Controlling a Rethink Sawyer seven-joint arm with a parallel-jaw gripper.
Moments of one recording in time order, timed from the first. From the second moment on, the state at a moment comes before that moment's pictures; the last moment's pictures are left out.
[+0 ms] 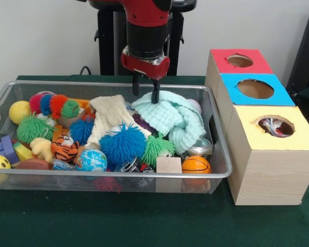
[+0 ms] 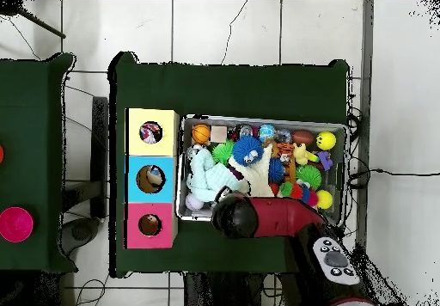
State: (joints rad) arm -0.43 -0.64 0.12 1.91 -0.38 0.35 2.36
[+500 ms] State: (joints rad) arm -0.46 -0.60 0.08 1.91 -0.40 0.31 2.36
